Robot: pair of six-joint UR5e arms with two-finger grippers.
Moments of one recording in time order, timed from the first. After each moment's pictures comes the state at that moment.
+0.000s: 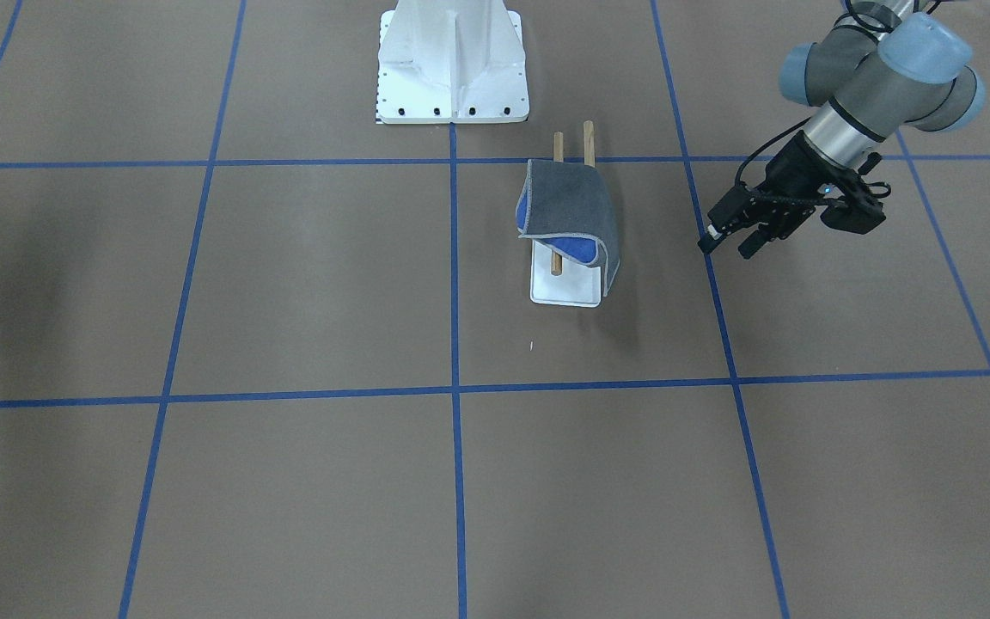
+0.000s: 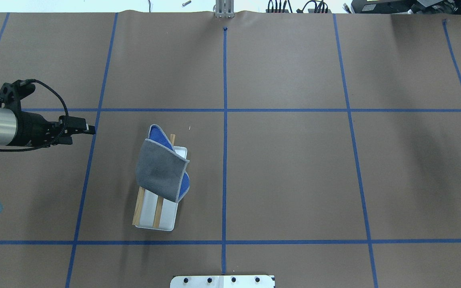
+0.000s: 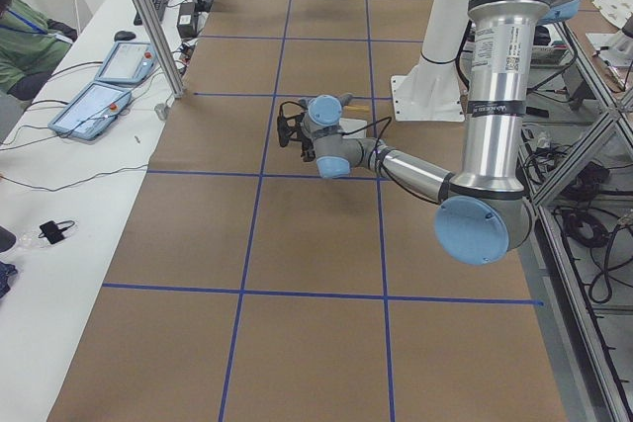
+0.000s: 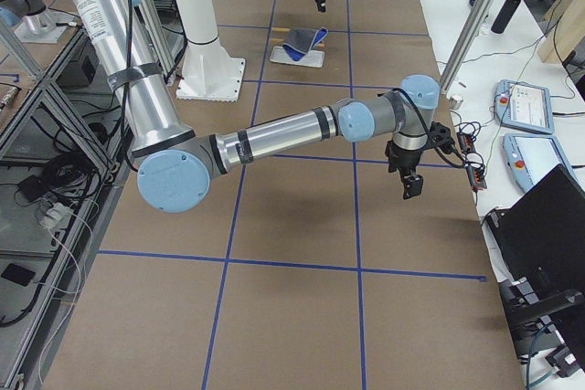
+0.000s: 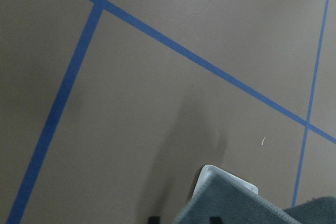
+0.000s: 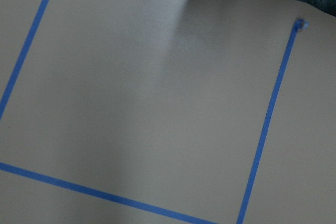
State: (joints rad) left arm -0.82 -1.60 -1.79 -2.47 -2.05 -1.36; right arm 1.40 -1.22 1.51 -1.59 2.21 0.02
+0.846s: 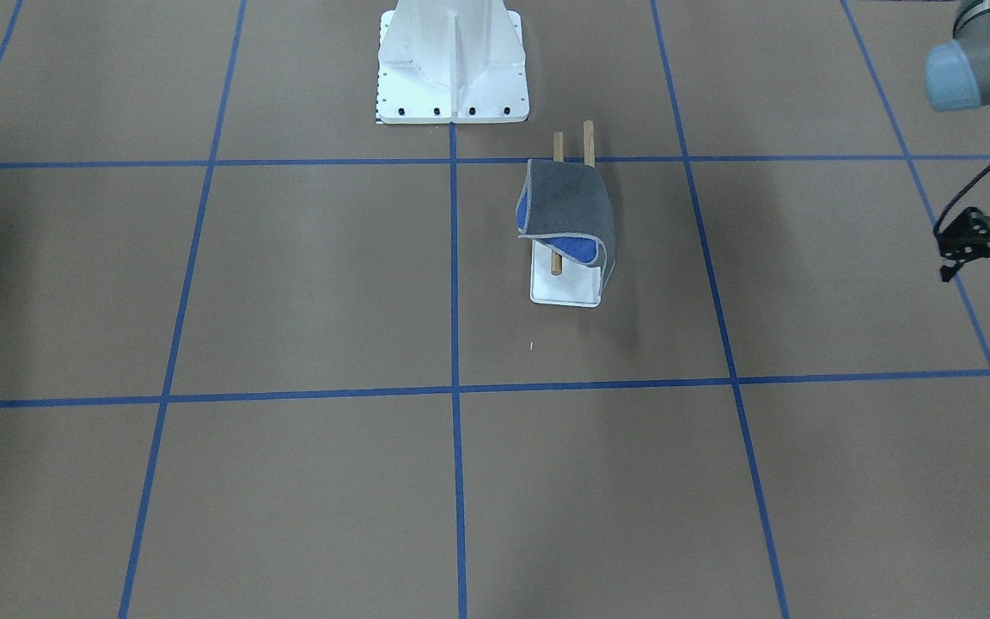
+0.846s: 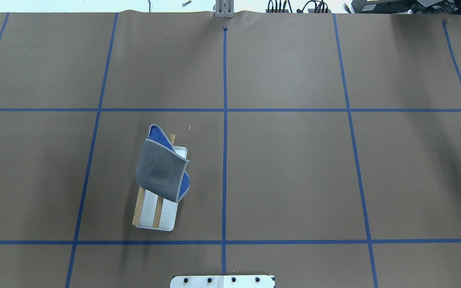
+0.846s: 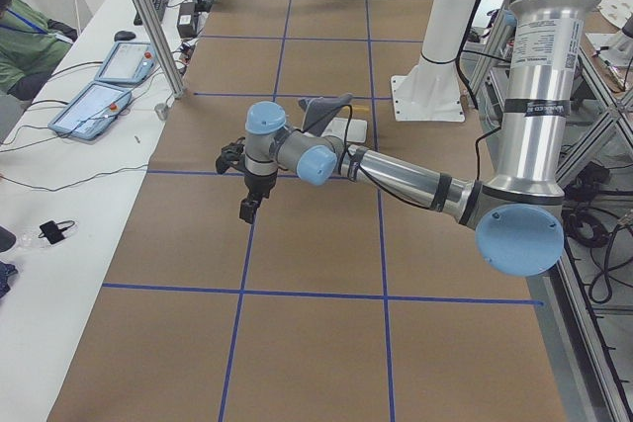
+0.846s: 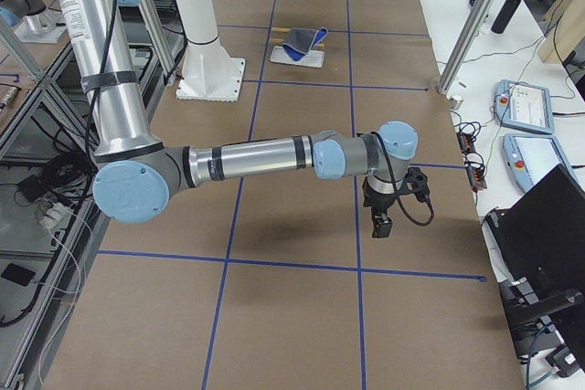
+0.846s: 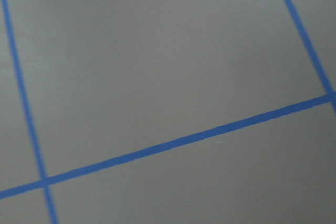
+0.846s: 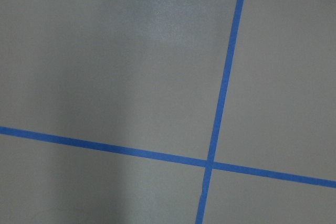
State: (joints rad) left arm -1.32 -1.63 -1.78 -1.70 -2.14 -0.12; right arm 1.46 -1.36 1.51 -1.59 2.25 0.01
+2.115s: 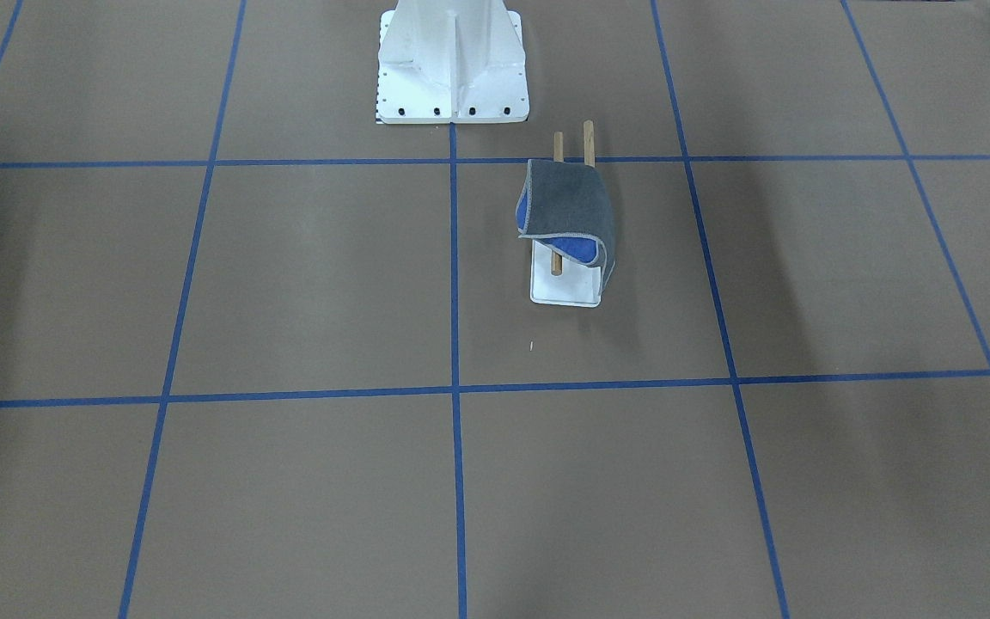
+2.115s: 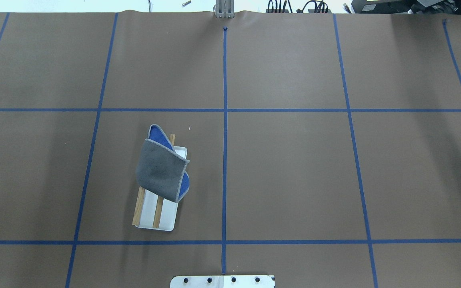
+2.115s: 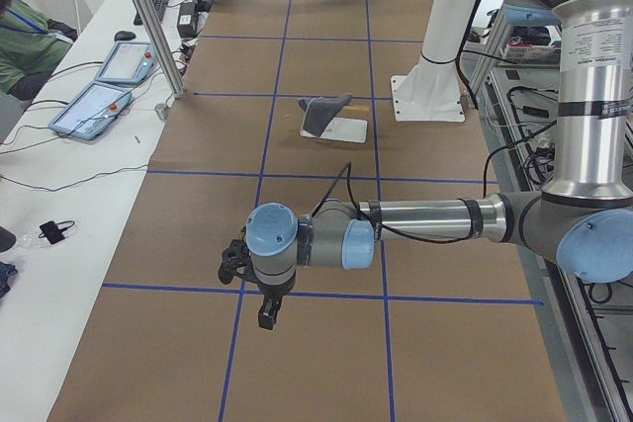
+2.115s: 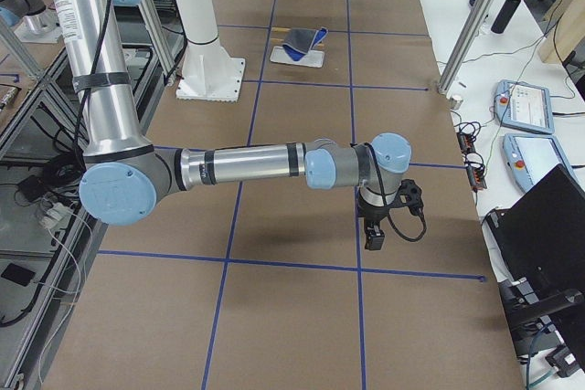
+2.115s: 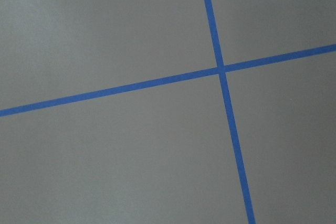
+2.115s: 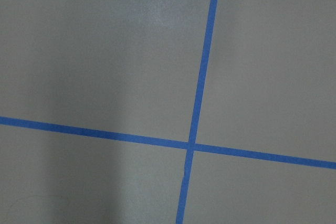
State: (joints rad) left arm -1.64 -1.49 -1.61 -1.66 -2.32 0.23; right arm 1.48 -1.40 1.52 -1.59 2.25 0.00
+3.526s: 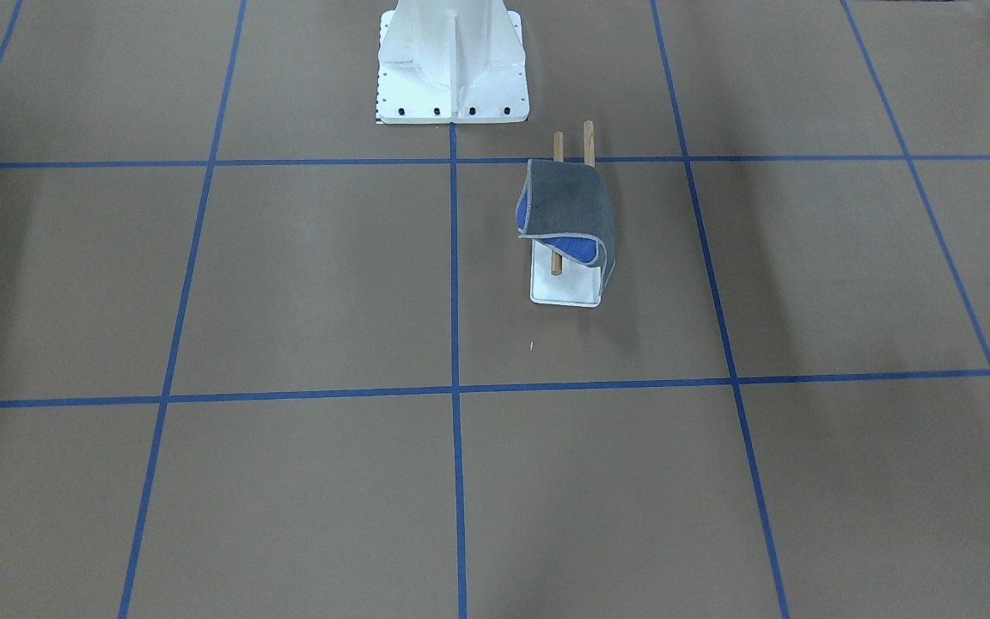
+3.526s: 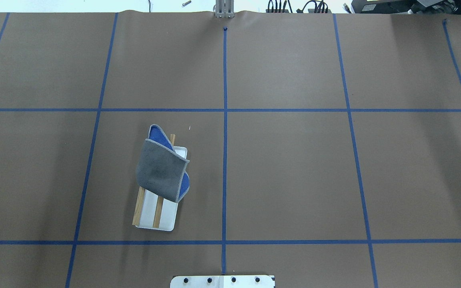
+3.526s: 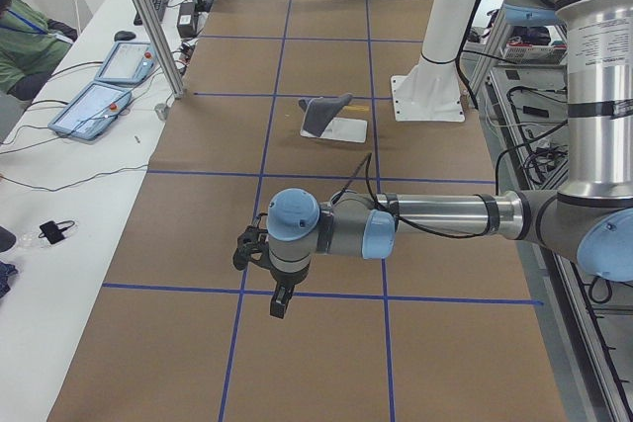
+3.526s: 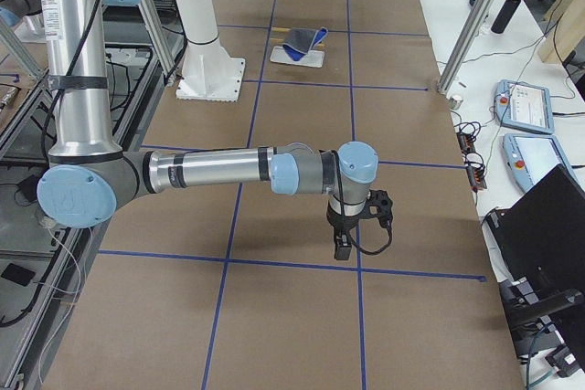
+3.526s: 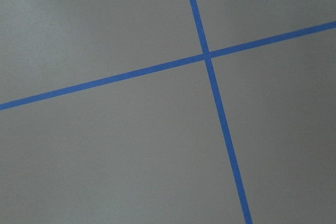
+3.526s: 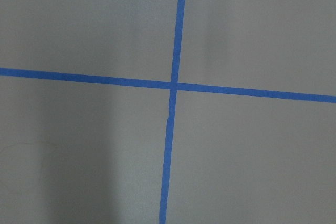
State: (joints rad) left arm -1.63 -1.44 -1.70 -1.66 -2.32 0.22; right arm 1.51 -1.55 1.68 -1.67 2.25 0.00
